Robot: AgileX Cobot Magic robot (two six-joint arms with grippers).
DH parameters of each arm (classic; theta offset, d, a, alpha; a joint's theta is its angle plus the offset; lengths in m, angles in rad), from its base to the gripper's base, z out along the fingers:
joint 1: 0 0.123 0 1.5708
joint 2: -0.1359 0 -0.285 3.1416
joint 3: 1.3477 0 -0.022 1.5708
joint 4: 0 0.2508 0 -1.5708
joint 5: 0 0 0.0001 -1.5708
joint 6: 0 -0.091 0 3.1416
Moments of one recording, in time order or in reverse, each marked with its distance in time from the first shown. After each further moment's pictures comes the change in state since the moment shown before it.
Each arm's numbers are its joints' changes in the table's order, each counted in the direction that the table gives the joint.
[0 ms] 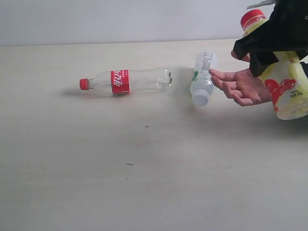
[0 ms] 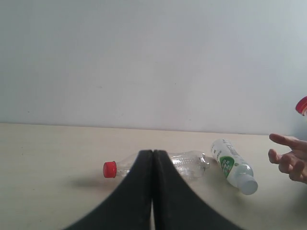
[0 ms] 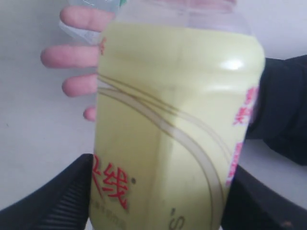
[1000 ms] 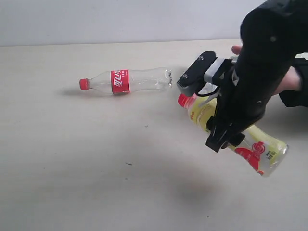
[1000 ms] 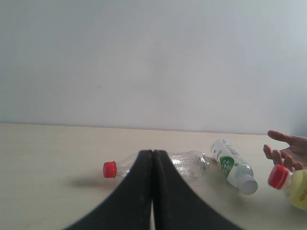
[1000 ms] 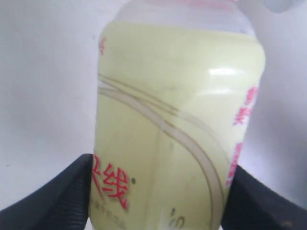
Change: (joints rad) left arm 0.000 0.000 0.000 0.000 0.000 0.000; right arm 0.214 -0.063 0.284 0.079 -0.223 0.364
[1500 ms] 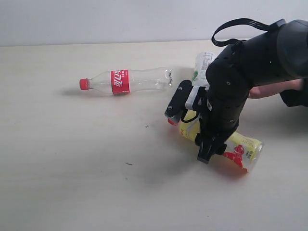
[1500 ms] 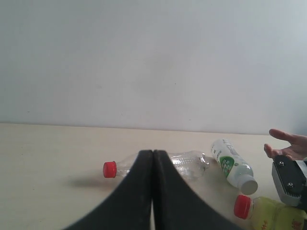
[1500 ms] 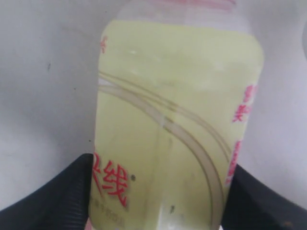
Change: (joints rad) left arm 0.000 0.000 0.000 0.000 0.000 0.000; right arm 0.000 -0.274 0.002 -0.170 -0.245 0.038
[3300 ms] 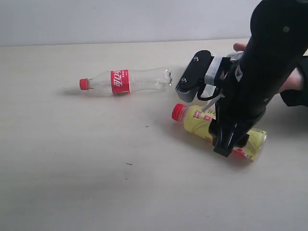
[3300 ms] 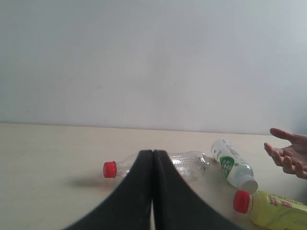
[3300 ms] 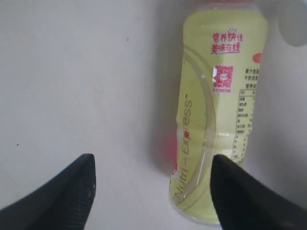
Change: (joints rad) left arm 0.000 0.000 0.000 0.000 0.000 0.000; right arm 0.000 0.297 0.002 0.226 0.237 0.189
